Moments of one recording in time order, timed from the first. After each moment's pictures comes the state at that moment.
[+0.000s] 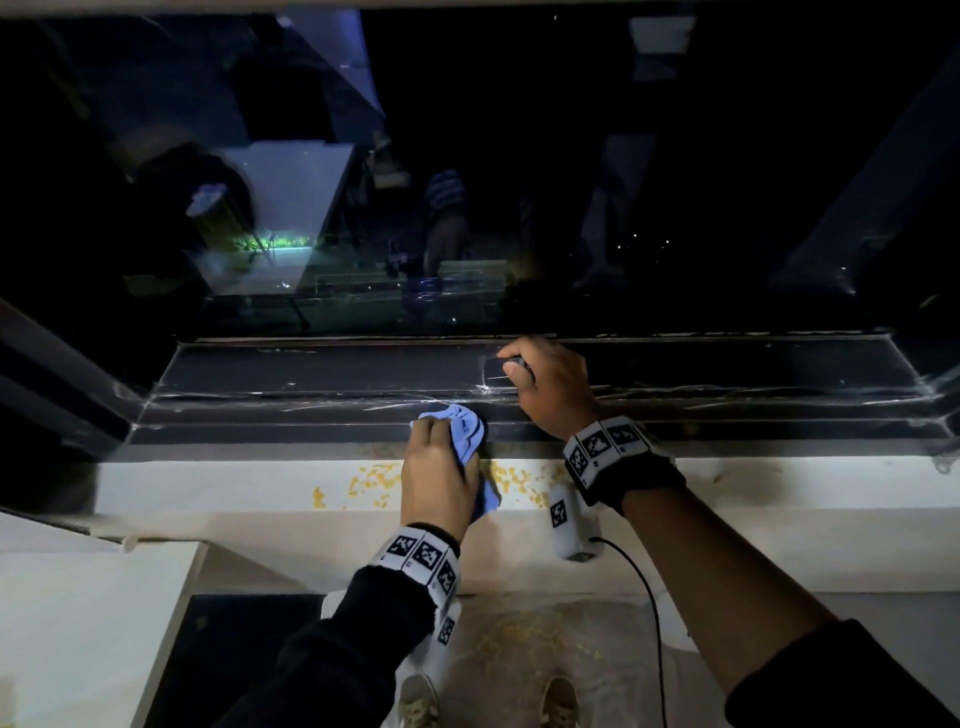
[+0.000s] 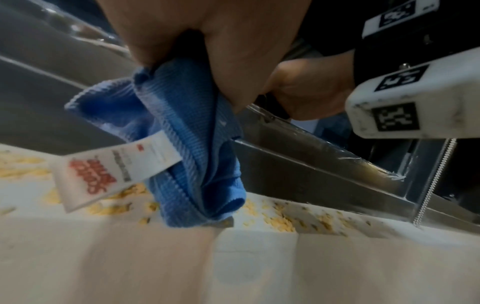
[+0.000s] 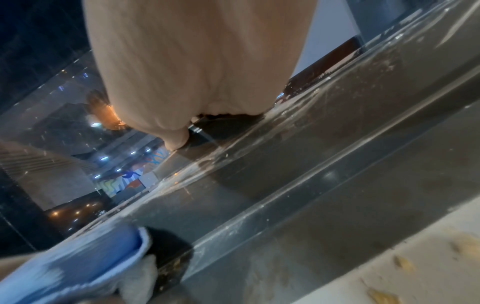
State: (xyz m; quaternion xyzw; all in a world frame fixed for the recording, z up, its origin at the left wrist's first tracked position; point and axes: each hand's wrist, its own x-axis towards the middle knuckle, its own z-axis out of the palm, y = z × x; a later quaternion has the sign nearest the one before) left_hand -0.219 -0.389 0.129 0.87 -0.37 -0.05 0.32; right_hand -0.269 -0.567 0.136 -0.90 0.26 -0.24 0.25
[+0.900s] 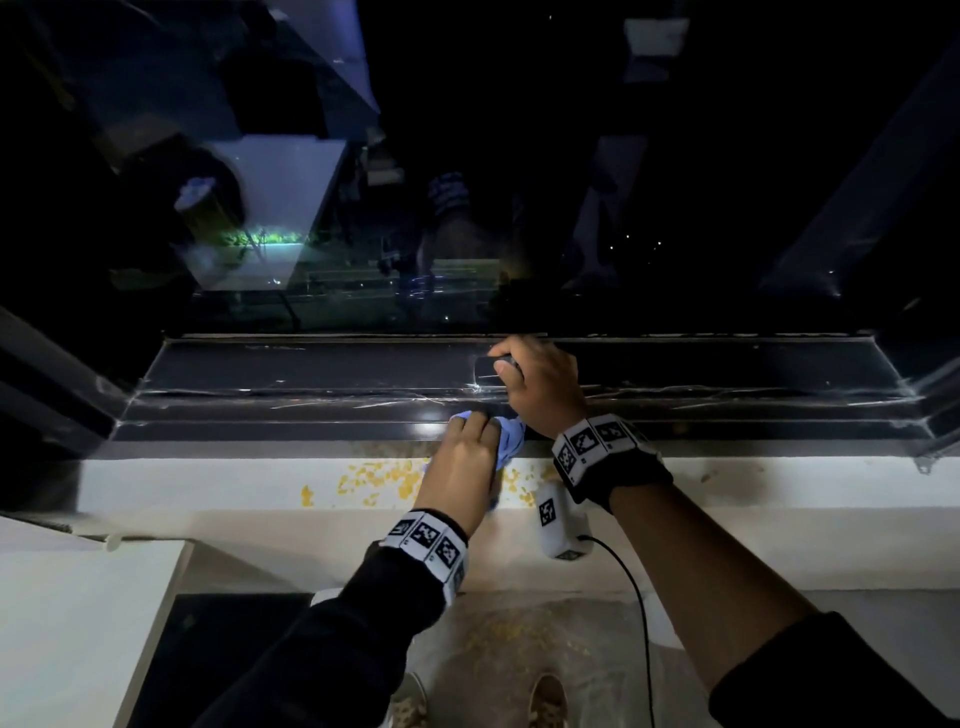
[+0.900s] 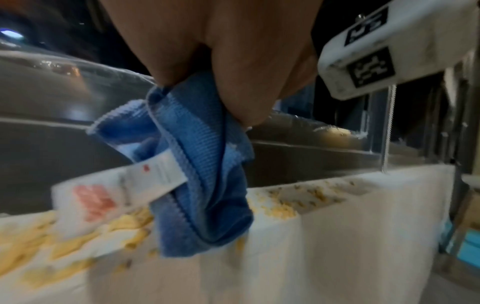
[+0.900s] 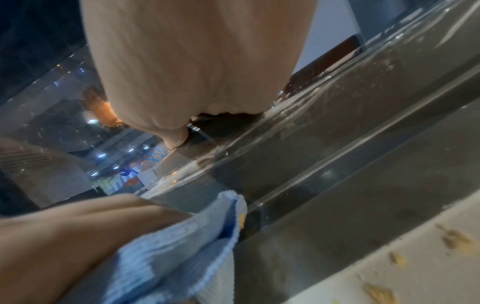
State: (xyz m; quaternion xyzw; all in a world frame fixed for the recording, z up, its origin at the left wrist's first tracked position) left_hand -0.226 -0.410 0.133 0.81 -0.58 -0.02 0.09; right_hand -0.265 -0.566 0.137 -0.91 0.26 -0.25 0.23
